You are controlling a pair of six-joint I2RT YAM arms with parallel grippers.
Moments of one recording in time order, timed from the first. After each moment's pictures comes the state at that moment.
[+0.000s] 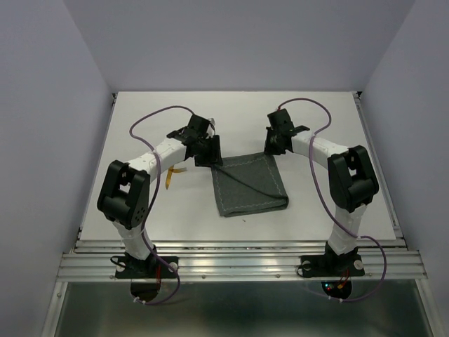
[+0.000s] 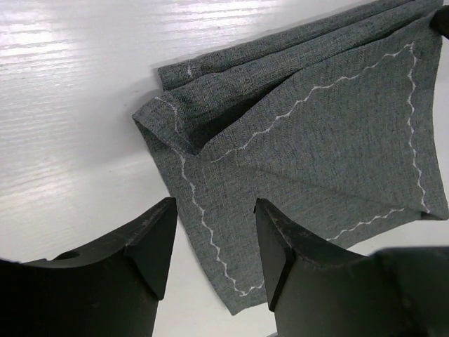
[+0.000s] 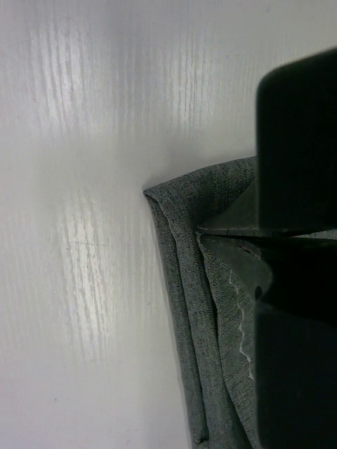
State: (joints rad) left arm -0.48 1.72 1.24 -0.49 0.17 -0.49; right arm 0.39 1.92 1.36 -0.38 0.12 0.50
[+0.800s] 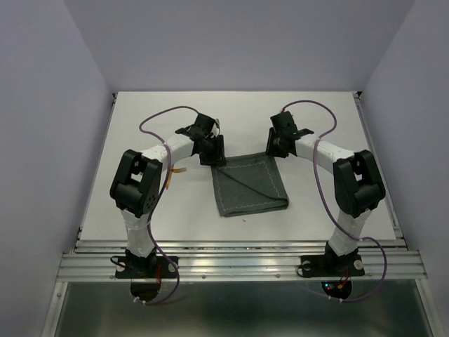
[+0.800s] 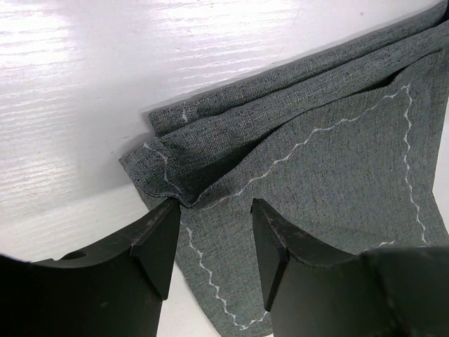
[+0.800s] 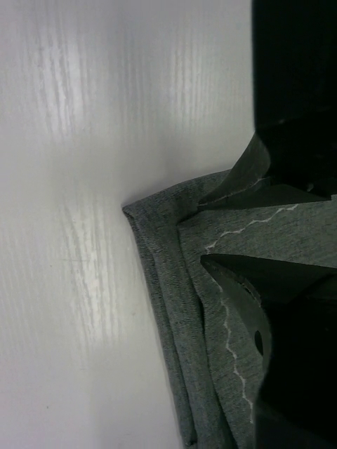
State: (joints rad) left arm -0.48 1.89 1.33 -0.46 0.20 -0.49; right arm 0.39 1.86 1.30 -0.37 0.15 0.53
